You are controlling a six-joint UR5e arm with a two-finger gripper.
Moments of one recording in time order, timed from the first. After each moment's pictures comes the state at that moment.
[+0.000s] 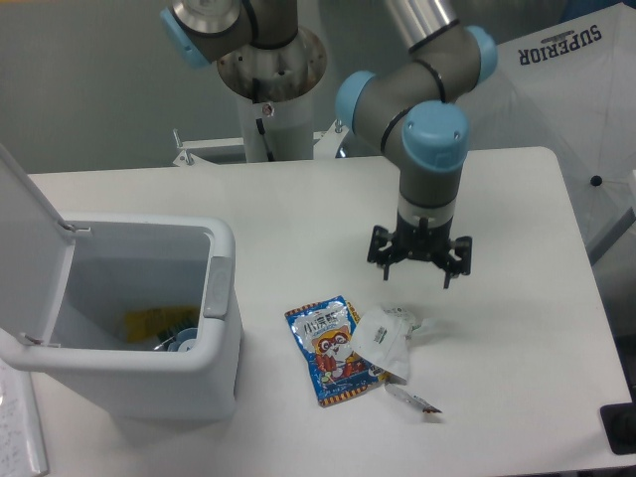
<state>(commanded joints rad) 2.62 -1.93 -1.80 -0.80 1.48 0.78</state>
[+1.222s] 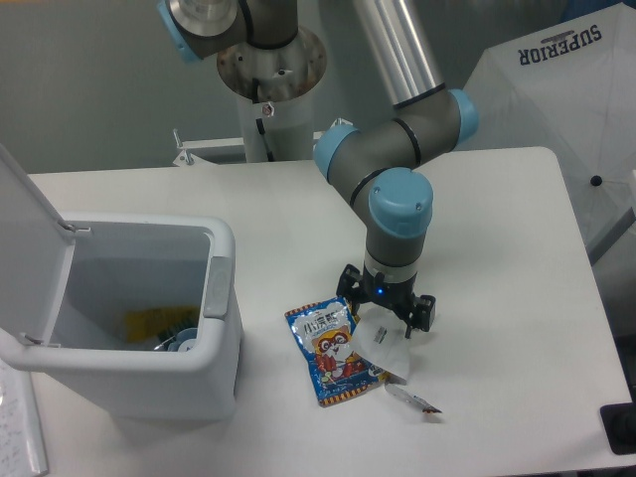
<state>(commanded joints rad) 2.54 -2.05 -1.75 -0.77 1.50 1.00</state>
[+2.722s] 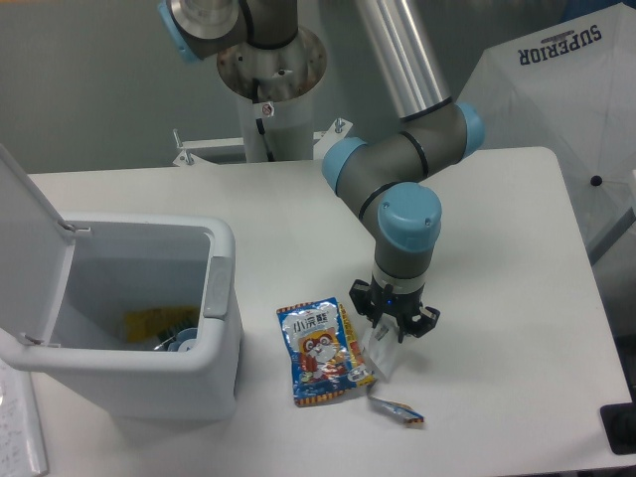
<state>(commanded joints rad) 2.57 -2.07 -1.72 -0.77 1.50 1.00</state>
